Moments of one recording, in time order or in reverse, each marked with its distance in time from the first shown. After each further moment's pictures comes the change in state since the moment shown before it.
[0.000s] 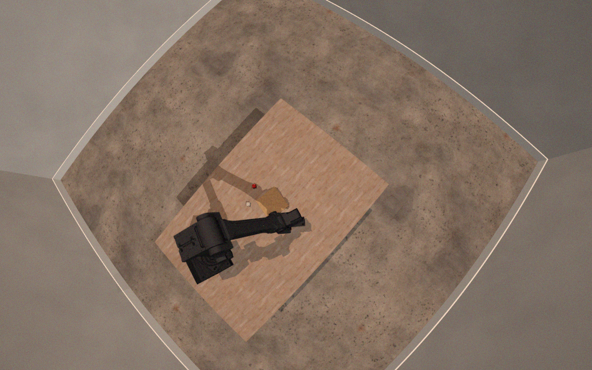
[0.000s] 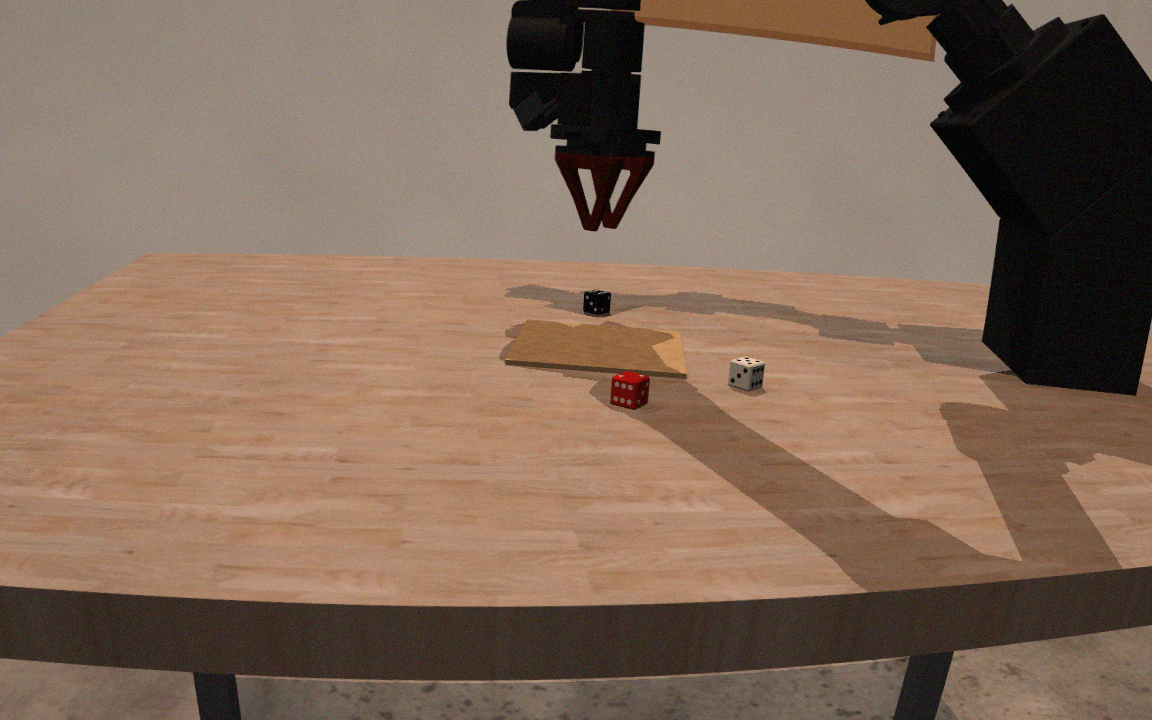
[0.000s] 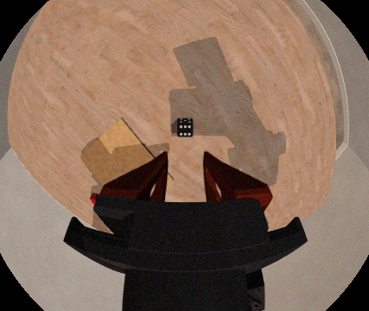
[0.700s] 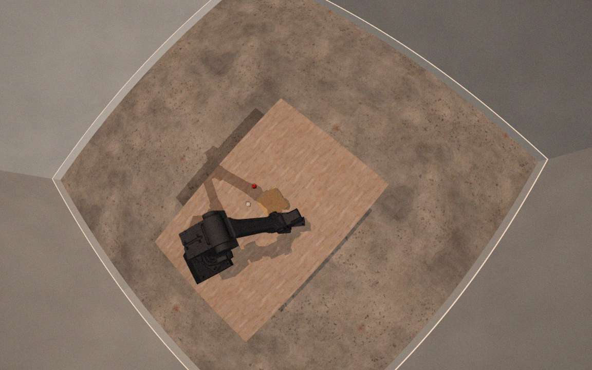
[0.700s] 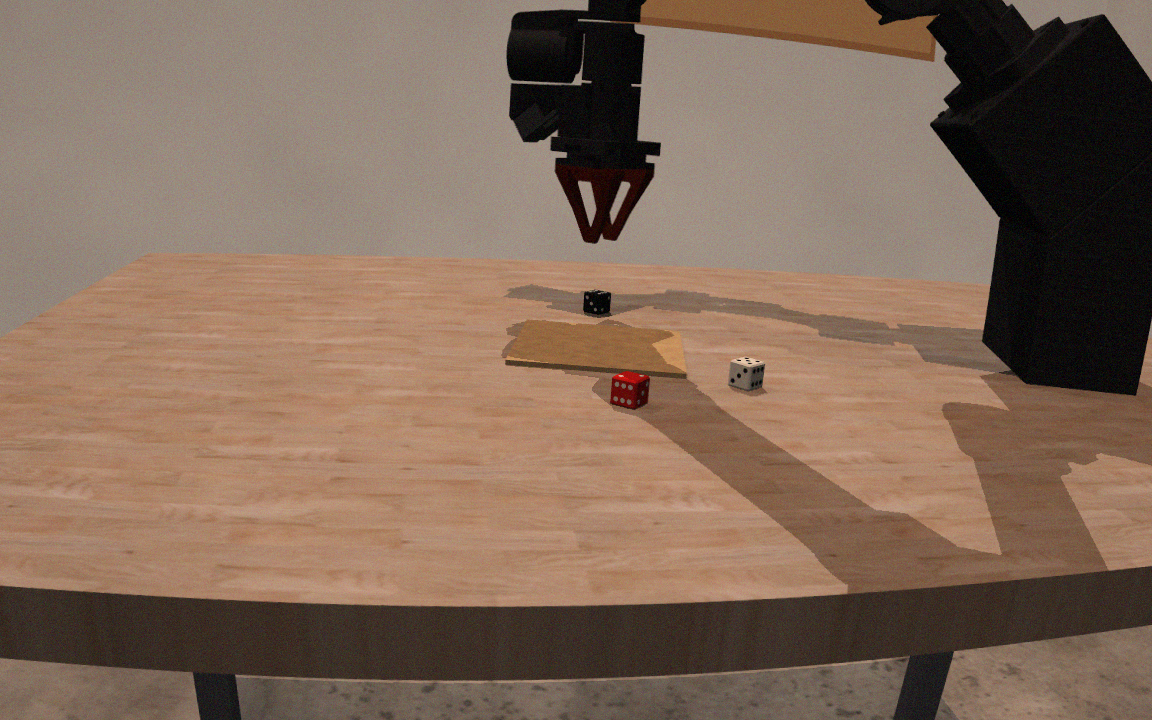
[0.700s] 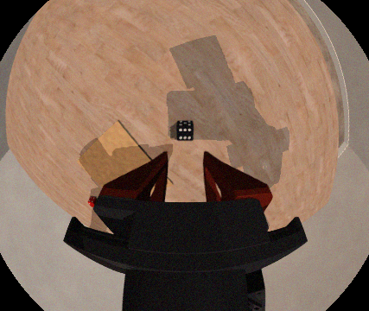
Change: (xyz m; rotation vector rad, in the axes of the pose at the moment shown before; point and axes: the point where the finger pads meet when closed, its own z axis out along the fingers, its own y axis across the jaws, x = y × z) arm 0.001 0.000 0.012 0.001 0.000 0.001
